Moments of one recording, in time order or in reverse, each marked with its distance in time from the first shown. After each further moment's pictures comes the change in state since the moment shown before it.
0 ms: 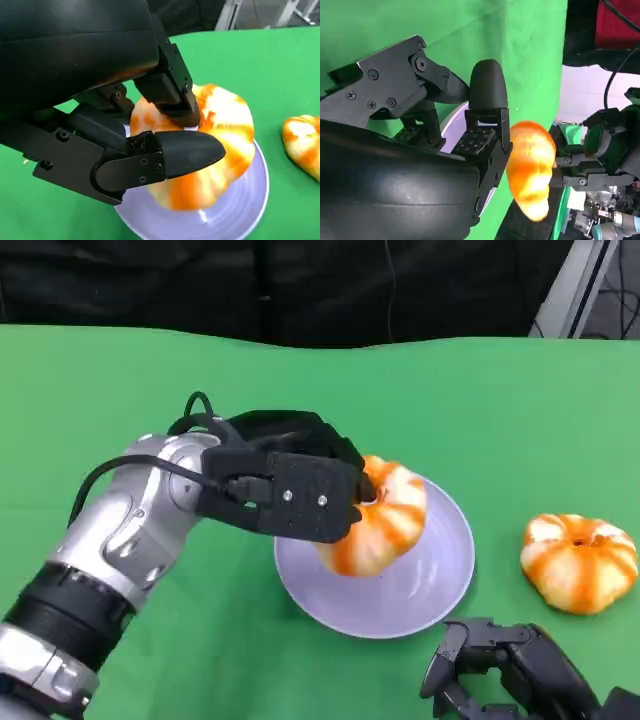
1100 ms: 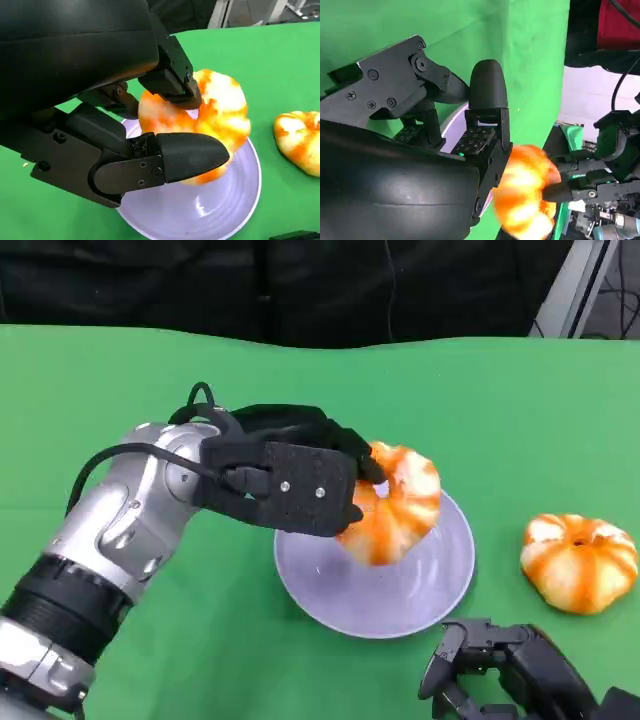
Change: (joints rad) left arm -0.009 0.012 0.002 -0.021 -0.020 0.003 -0.027; right arm 0.000 0.000 0.001 -0.003 -0.011 0.005 -0.005
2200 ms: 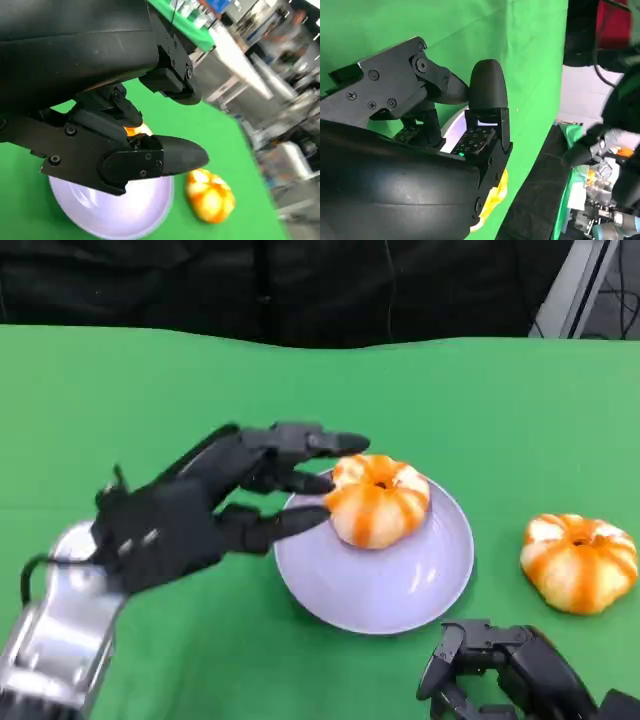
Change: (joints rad) left arm 0.397 -0.046 0.295 -0.173 -0.420 -0.233 0.143; right arm 0.006 0.005 0.000 -0.008 0.001 0.000 -0.005
